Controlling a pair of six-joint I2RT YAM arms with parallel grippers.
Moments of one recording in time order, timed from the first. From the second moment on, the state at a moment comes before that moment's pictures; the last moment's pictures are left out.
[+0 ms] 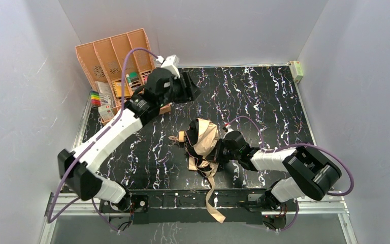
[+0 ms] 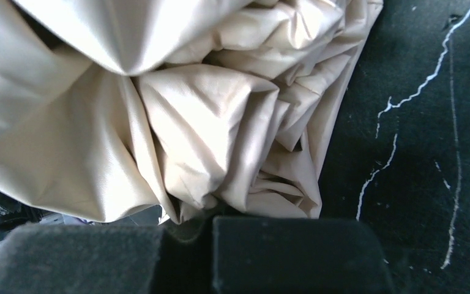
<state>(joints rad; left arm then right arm) -0.69 1.38 1.36 -0.33 -0.01 -0.64 0.76 1.42 0.37 0.34 -0.24 0.92</state>
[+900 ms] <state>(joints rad) -0.77 1.71 1.48 -0.70 0.21 -0.64 0.76 1.39 0.37 0.30 -0.23 0.92</state>
